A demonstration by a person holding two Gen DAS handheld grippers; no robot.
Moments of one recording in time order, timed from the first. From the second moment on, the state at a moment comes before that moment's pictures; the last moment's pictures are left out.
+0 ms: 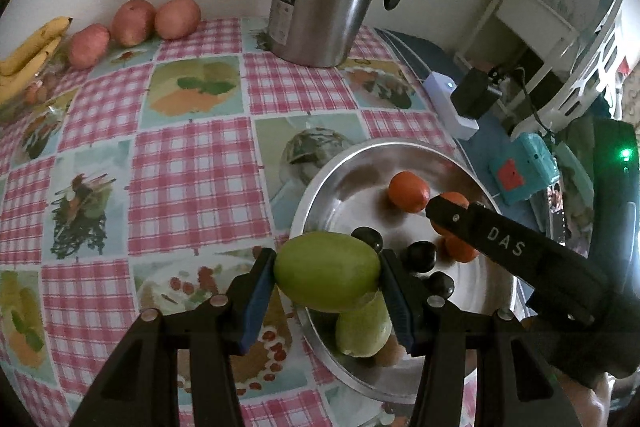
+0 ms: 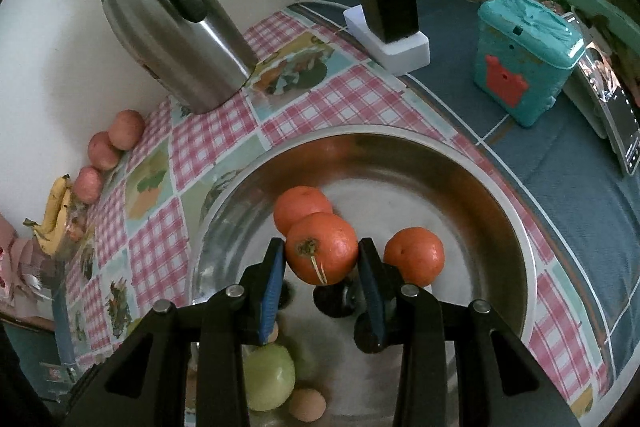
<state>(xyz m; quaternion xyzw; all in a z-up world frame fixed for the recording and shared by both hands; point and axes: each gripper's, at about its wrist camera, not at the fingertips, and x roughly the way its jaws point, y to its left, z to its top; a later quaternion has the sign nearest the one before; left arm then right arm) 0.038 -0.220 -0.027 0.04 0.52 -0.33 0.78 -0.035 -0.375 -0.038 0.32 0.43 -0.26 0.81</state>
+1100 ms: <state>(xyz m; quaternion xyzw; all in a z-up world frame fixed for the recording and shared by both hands) 0.034 -0.235 -0.047 0.07 0.53 -0.34 0.78 -0.033 -0.379 -0.047 0.31 0.43 -0.29 0.80</state>
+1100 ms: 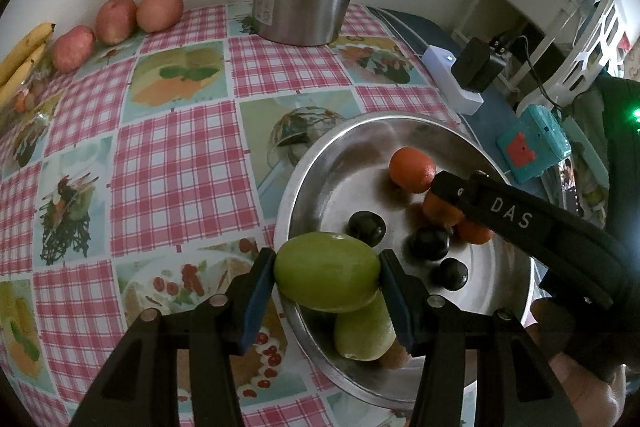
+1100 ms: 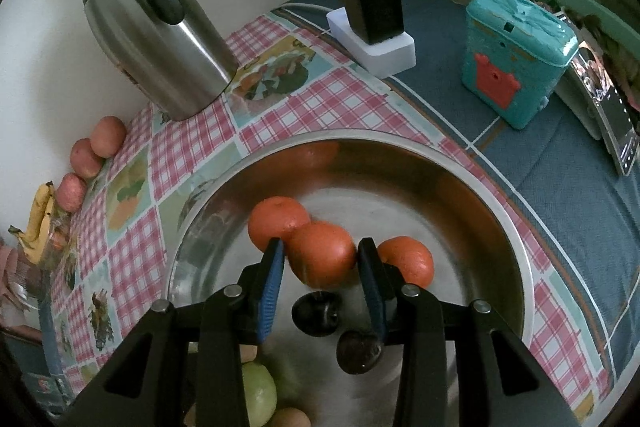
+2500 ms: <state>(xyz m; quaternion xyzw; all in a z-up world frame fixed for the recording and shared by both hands) 0.088 -0.143 -0.036 0.03 0.51 -0.17 0.84 -0.020 -0.333 -0.035 0.23 0.46 -0.25 0.82</state>
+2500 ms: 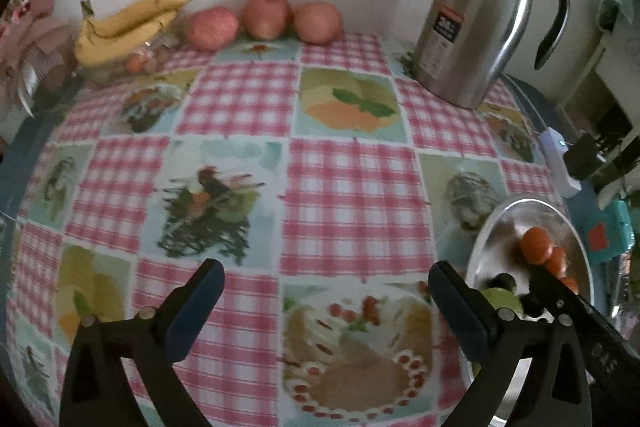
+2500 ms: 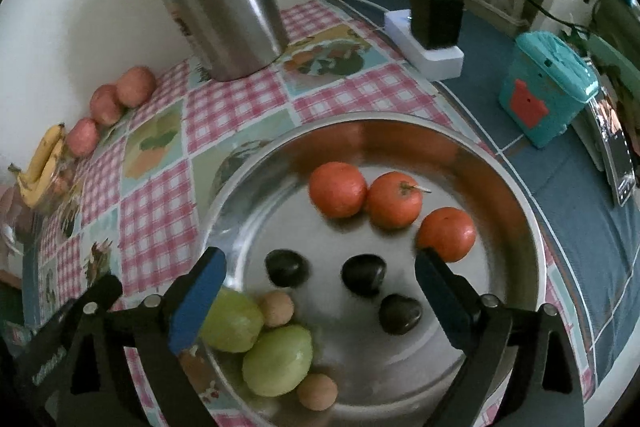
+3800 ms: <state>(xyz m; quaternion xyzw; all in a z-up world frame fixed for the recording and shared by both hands) 0.050 -0.082 -0.040 0.11 0.50 -0.06 0.86 -0.050 -0.262 -0.024 0.19 0.47 -0.19 0.84</state>
